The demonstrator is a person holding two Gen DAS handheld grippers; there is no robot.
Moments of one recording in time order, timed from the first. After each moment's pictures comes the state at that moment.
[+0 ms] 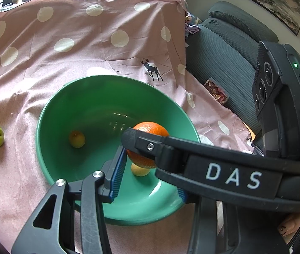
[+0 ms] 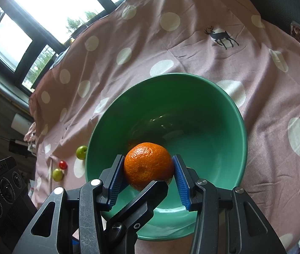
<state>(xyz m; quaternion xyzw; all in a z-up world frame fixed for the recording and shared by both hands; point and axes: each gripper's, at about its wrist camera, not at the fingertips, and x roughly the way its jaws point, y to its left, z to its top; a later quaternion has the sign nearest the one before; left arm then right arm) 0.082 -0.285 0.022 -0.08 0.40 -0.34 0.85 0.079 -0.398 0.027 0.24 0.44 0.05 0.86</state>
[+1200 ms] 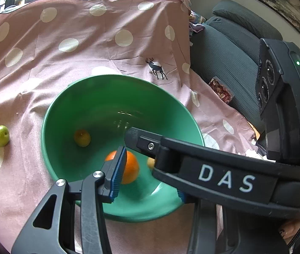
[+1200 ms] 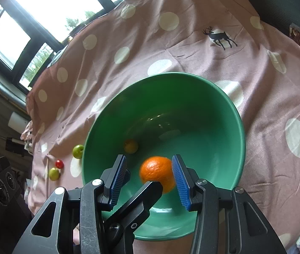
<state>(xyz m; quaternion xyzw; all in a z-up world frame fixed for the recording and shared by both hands) 0.080 -0.283 0.023 -0.07 0.41 -0.33 0.85 0.079 -0.396 0.026 0.23 0.44 0.05 0.87</state>
